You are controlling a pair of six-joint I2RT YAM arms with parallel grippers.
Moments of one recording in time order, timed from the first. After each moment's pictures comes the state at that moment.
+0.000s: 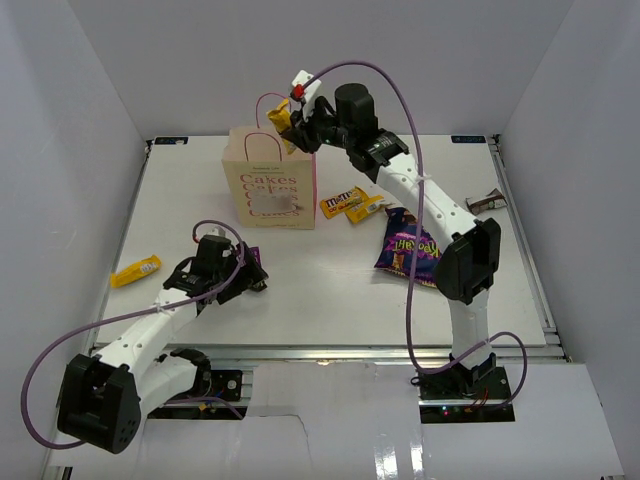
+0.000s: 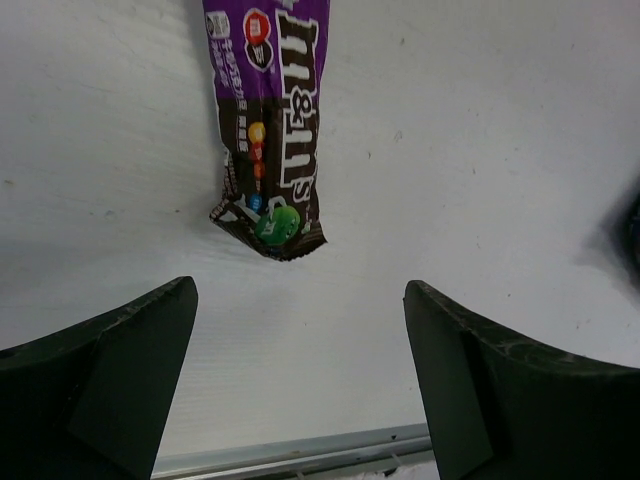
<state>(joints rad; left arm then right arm) -0.33 1.01 0.53 -0.41 0.04 -0.79 0.63 2.01 2.11 -0.26 -0.44 -0.26</state>
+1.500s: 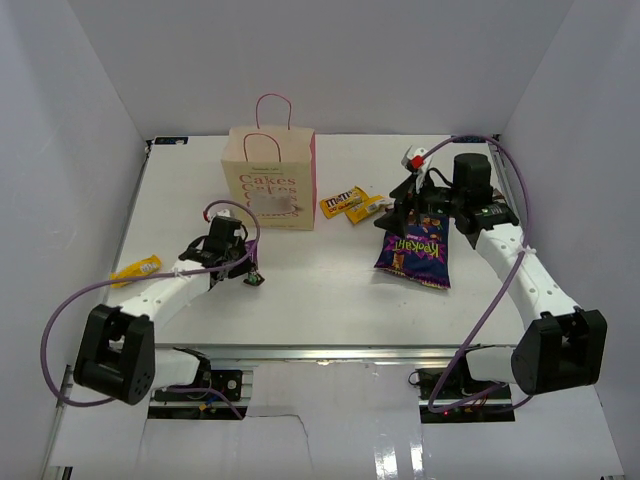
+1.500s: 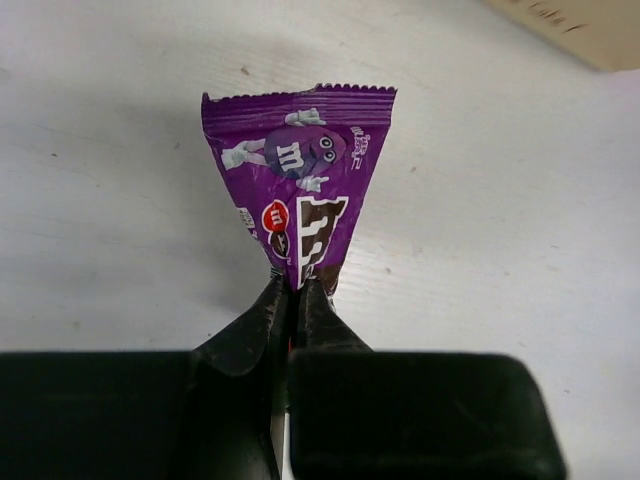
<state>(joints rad) -0.33 1.31 0.69 -0.30 -0.12 -0.62 0.22 1.30 1.09 -0.29 -0.88 -0.35</state>
